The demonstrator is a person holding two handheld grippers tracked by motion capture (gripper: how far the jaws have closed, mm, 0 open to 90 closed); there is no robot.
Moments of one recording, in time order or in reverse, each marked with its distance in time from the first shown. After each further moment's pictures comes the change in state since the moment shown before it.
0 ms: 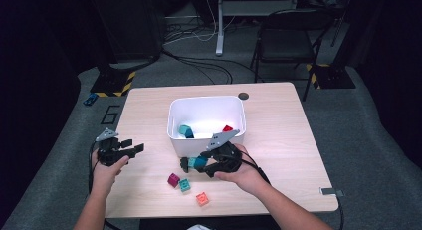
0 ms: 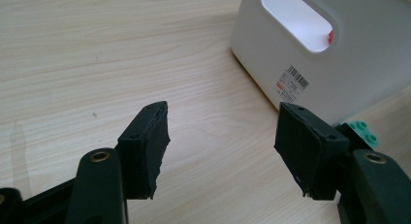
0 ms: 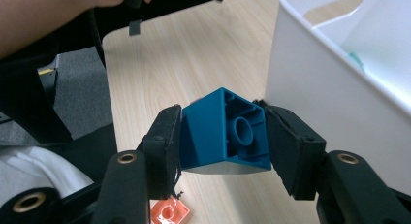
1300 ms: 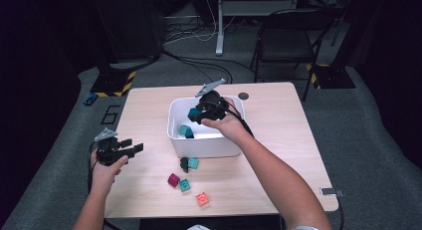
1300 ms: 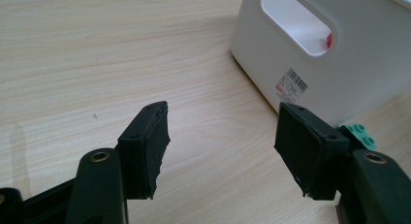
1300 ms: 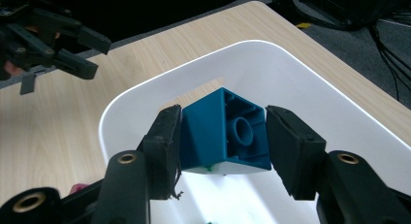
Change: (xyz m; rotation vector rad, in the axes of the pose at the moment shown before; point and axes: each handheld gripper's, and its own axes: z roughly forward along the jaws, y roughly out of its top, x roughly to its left) left arm 0.002 0.000 -0.001 -0.006 -0.010 -0.006; right arm -0.105 0.086 0.033 0.001 -0.172 0.043
